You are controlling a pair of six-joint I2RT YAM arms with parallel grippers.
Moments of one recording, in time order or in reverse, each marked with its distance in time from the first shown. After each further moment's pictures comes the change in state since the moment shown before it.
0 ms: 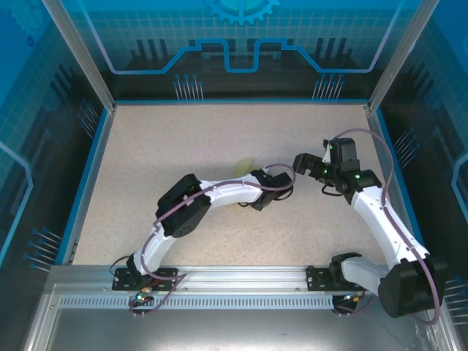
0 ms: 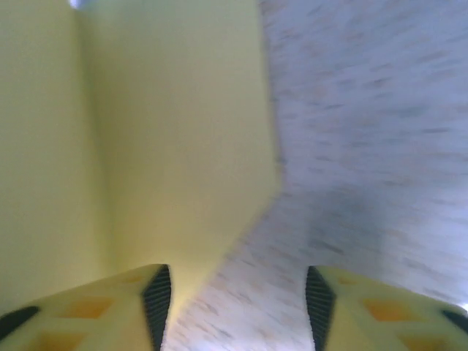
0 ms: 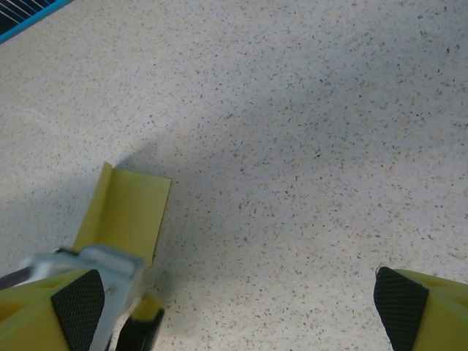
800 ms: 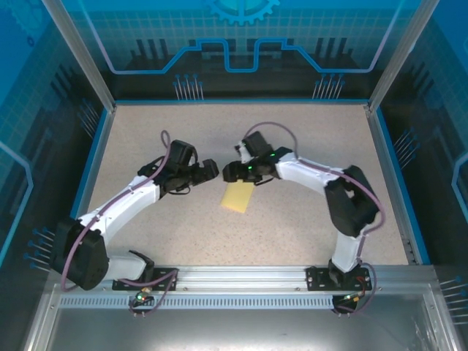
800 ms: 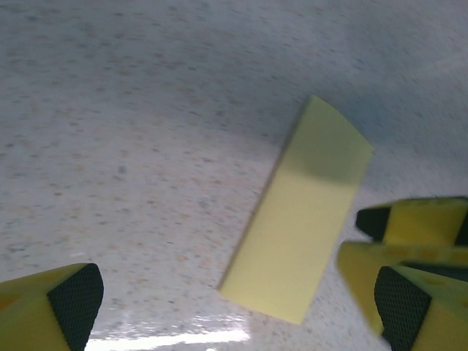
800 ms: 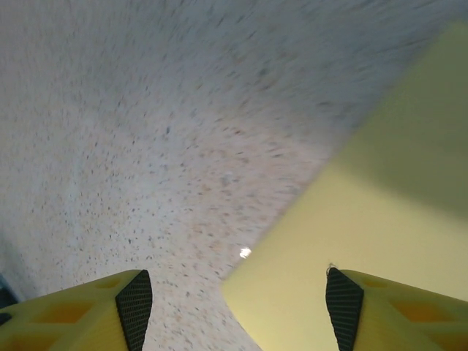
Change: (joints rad) left arm 0.587 -0.839 -0.716 0.390 0.547 -0.293; right arm 0.502 0.752 0.413 0.179 -0.219 0.047
